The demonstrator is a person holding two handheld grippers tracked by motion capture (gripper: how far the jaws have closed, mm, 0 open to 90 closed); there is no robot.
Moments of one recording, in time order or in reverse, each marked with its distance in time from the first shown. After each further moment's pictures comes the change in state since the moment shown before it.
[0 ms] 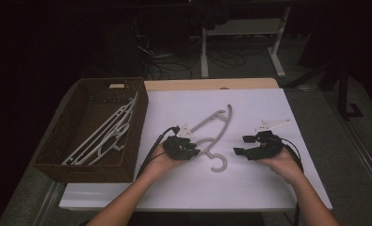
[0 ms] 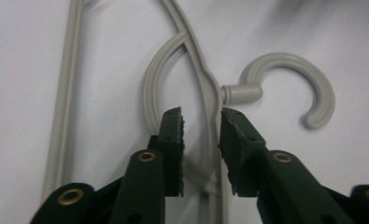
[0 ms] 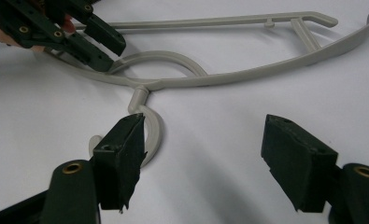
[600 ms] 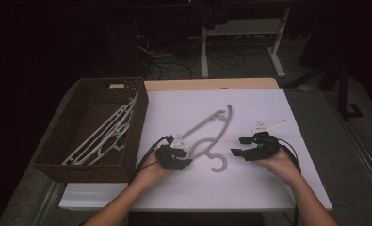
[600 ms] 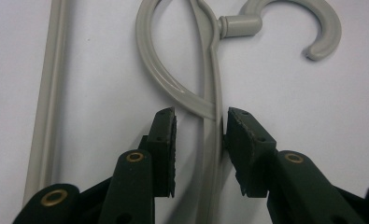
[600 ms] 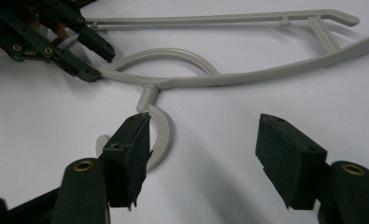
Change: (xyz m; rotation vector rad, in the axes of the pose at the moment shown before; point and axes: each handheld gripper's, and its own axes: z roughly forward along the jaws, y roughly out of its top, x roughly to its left) left arm -0.007 -0.029 -0.008 0.068 0.017 0.019; right arm 0.005 0.002 0.007 0.015 0.019 -0.017
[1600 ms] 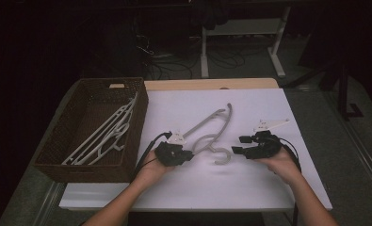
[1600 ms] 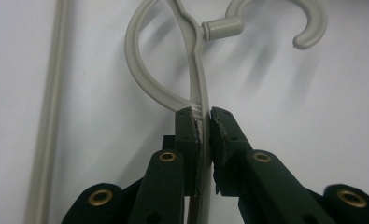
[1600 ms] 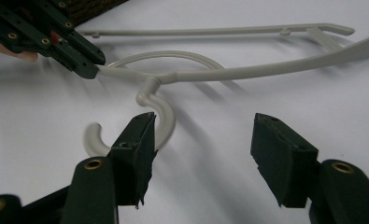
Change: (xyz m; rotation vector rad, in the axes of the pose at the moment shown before) left arm 0.002 0.013 -0.017 -0.108 -0.072 -0.032; right arm -0.002 0.002 -0.007 -0.047 0.003 0.014
